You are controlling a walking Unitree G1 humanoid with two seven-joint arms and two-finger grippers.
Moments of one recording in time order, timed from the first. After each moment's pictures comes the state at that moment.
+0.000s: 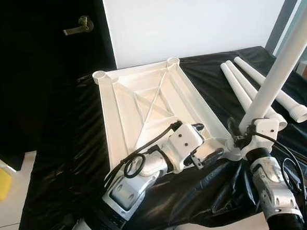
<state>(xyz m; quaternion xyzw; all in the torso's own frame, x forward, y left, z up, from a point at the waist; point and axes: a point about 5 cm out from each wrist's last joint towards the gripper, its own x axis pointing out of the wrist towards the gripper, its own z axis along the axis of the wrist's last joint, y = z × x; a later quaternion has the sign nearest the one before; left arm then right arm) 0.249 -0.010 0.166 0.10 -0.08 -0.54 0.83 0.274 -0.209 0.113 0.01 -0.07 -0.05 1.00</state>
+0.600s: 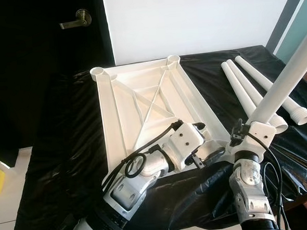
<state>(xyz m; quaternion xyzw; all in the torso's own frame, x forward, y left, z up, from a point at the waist) 0.249 -0.013 0.168 0.09 -0.09 -0.54 0.83 0.272 -0.187 0.116 0.02 -0.07 -0.22 0.97</state>
